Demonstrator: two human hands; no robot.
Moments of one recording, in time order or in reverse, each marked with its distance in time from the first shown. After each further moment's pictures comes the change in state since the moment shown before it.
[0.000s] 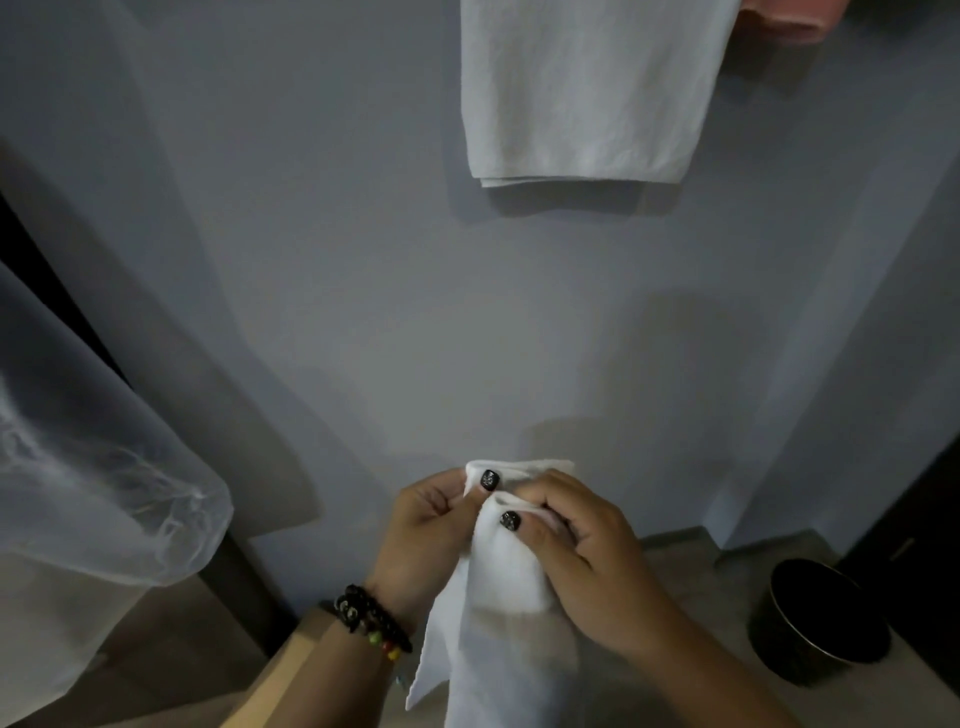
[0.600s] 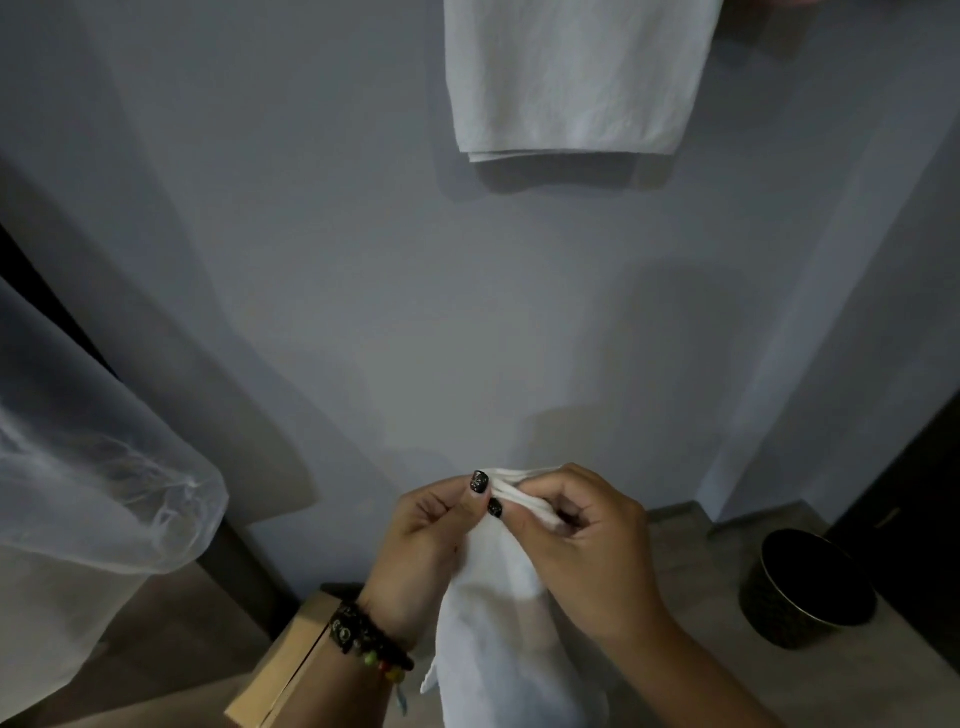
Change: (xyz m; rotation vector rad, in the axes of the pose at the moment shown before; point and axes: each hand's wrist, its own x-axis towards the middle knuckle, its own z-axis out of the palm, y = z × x) left_hand -0.017 -0.010 -0.002 -0.106 -0.120 0.002; right_hand -0.013 0.005 0.015 -0.060 0.362 0.007
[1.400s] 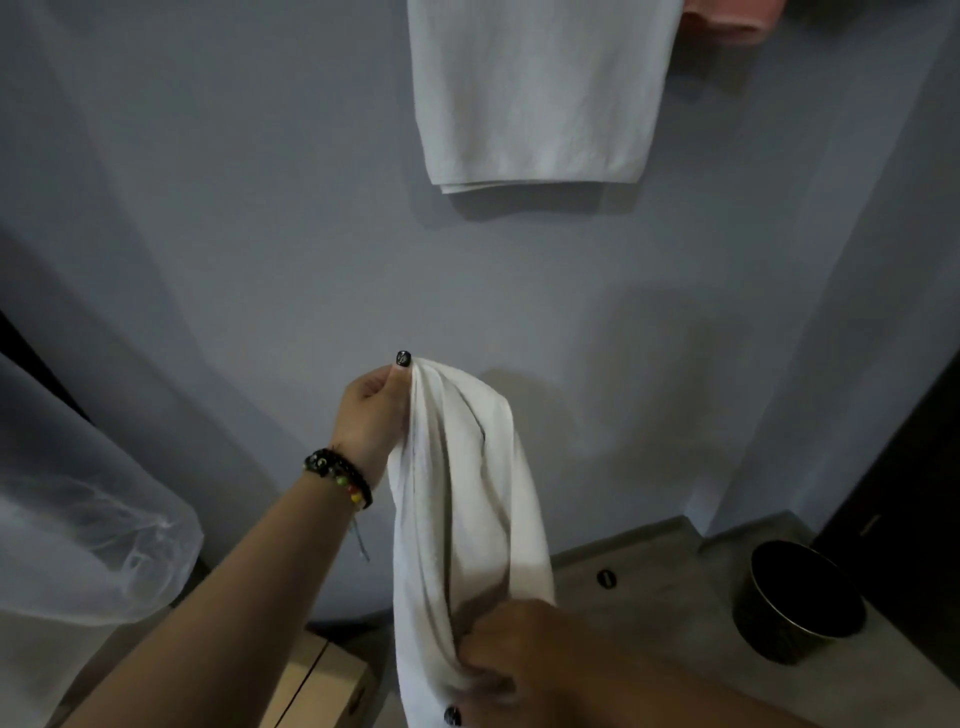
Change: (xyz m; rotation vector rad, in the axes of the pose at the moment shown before) left_hand 0.124 0.043 -0.040 0.359 0.325 0.096; right_hand -0.019 0.021 -0.001 -0.429 -1.086 -0.211
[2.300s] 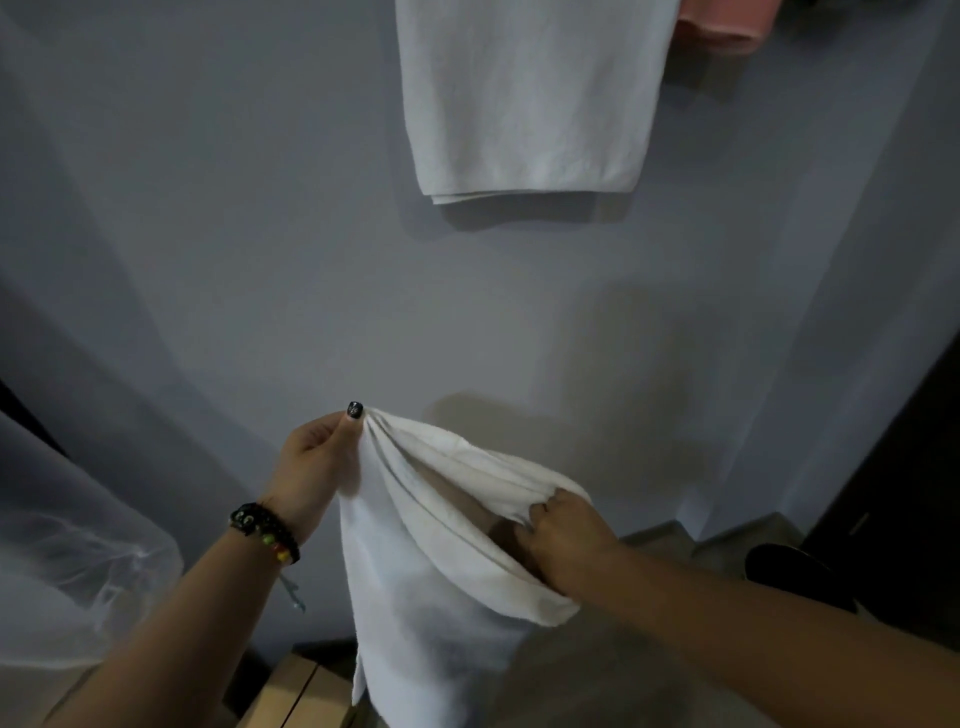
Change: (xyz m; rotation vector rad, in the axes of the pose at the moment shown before) left_hand 0.017 -0.038 -0.057 0.021 -0.108 -0.014; right_hand 0.048 0.143 0.012 -0.615 0.043 0.306
